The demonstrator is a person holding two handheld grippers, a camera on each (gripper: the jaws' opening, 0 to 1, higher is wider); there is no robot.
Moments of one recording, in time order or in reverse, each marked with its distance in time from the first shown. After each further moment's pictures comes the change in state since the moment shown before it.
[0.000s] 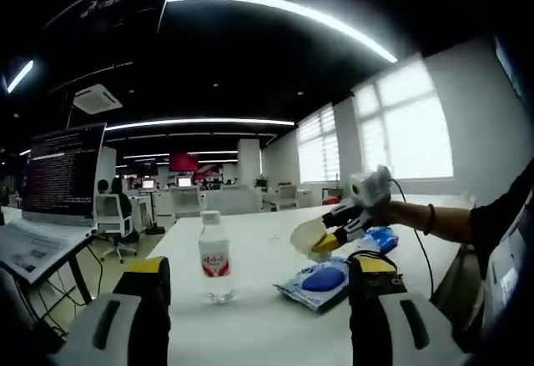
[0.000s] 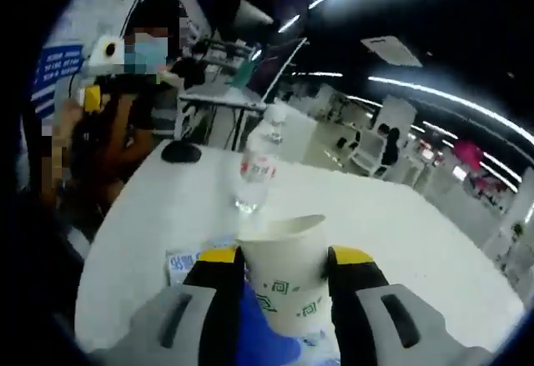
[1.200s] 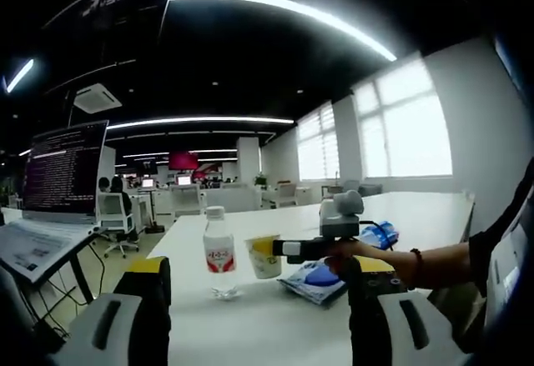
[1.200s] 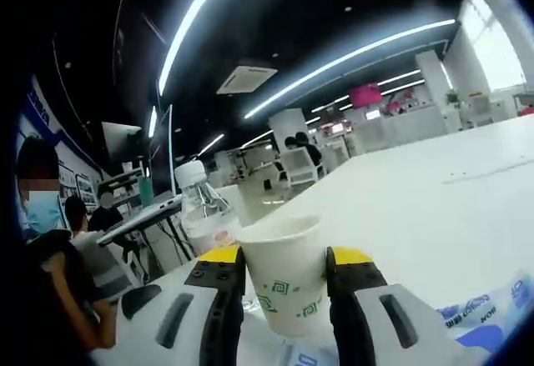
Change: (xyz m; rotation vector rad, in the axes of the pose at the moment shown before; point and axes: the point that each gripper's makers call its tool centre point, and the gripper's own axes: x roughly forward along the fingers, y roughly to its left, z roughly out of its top) left arm -0.002 0.006 -0.007 0.004 0.006 -0.016; right arm 0.093 0.002 -0.004 0.511 -0.209 -0.385
